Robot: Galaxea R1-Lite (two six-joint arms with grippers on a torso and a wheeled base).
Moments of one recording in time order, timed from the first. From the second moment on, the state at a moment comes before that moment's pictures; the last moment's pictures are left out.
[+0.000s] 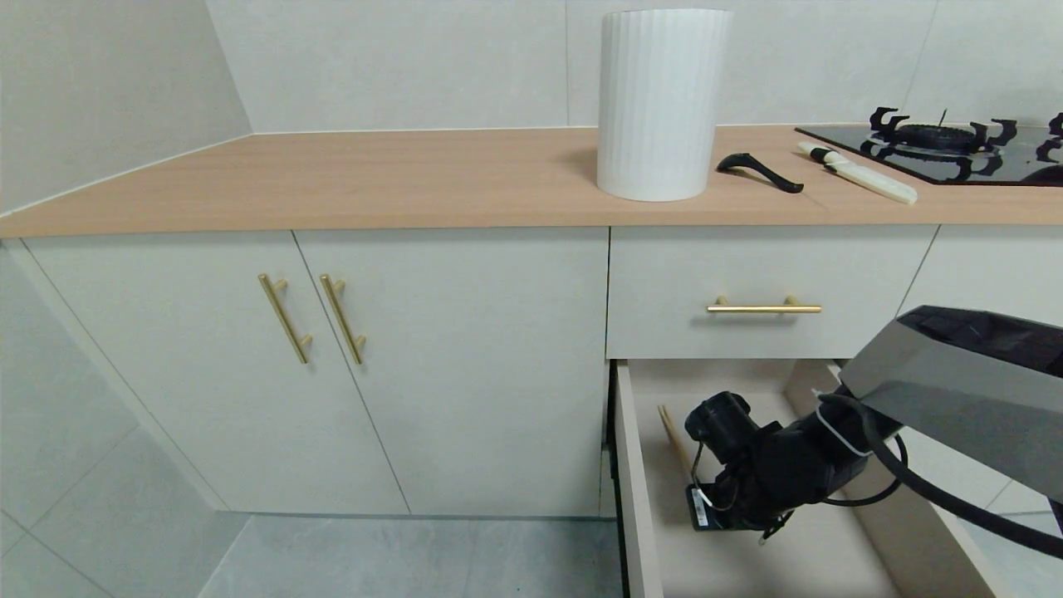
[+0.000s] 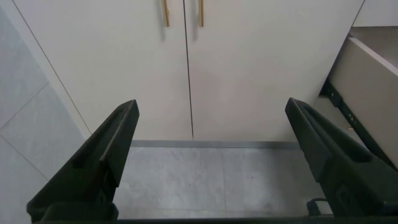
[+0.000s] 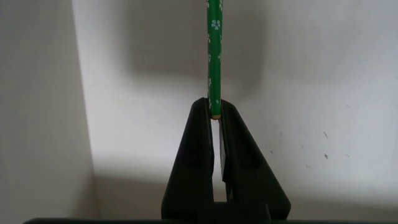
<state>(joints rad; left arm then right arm) 0.00 0.00 0.00 0.00 0.01 0.00 0.50 2.29 -1.04 -0.09 -0.13 0.41</state>
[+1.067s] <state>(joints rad) 0.00 0.00 0.00 0.00 0.01 0.00 0.49 2.30 -1.05 -0.09 -0.13 0.41</state>
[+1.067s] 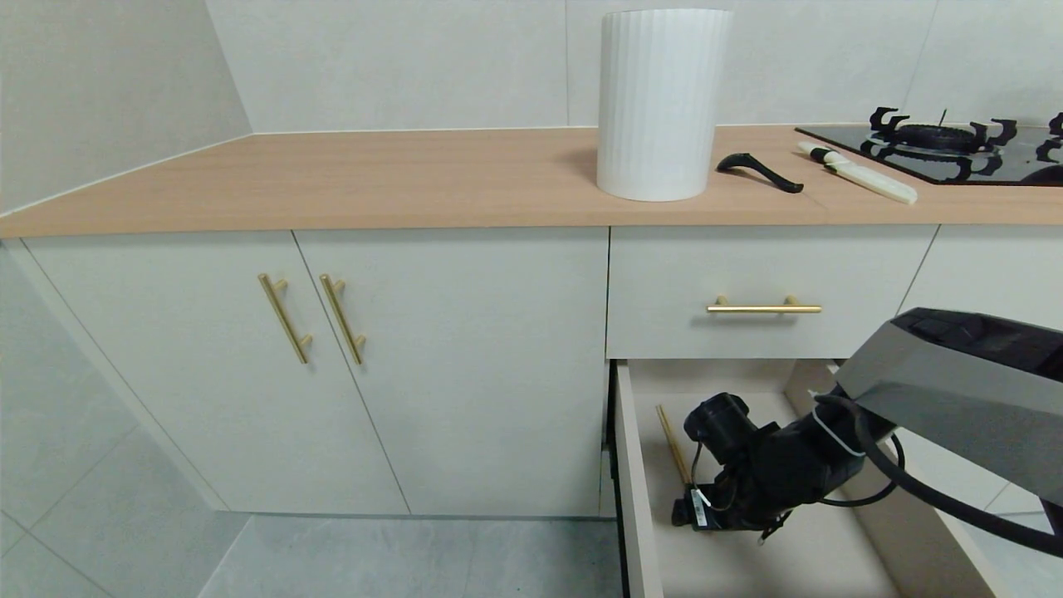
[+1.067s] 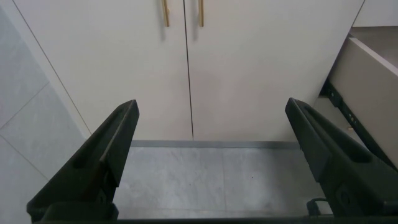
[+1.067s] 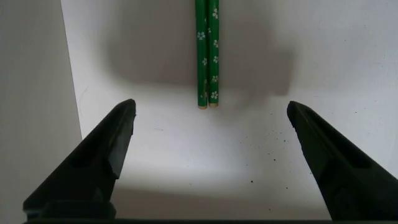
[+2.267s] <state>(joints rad) 0.00 0.00 0.00 0.00 0.01 0.00 0.36 1.77 -0.94 -0.09 -0.21 0.29</state>
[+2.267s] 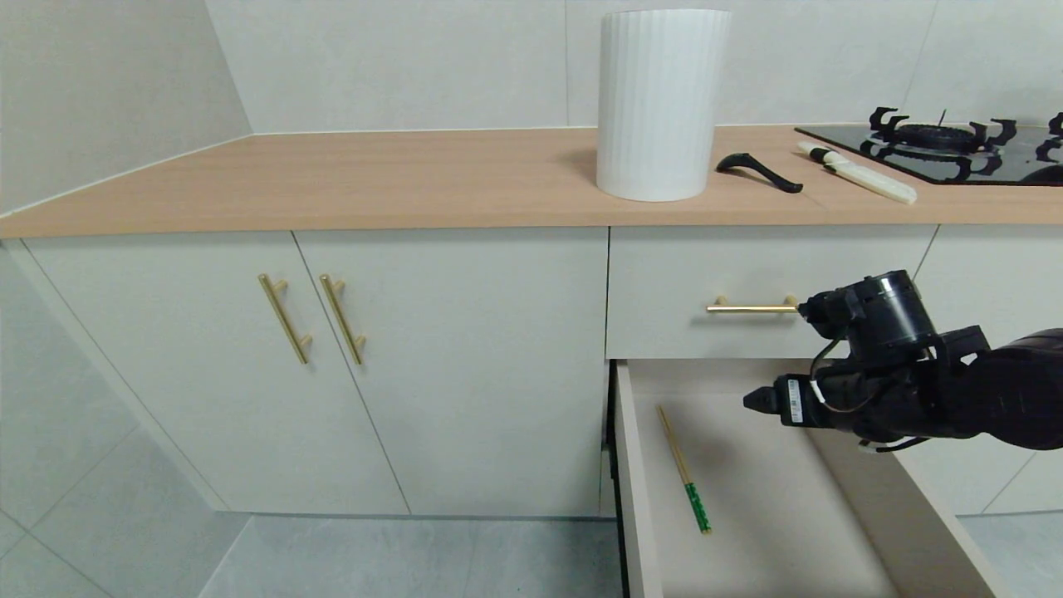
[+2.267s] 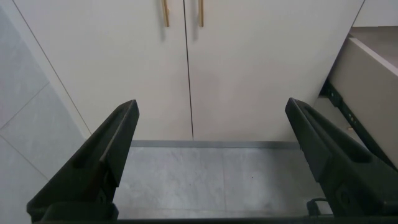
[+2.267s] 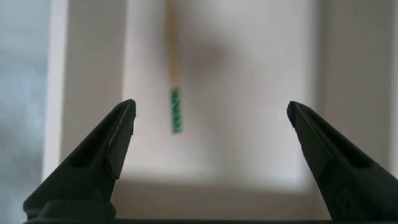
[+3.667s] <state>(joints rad) 0.00 0.00 0.00 0.00 0.01 0.00 0.35 1.69 -0.92 -0.09 -0.25 0.28</state>
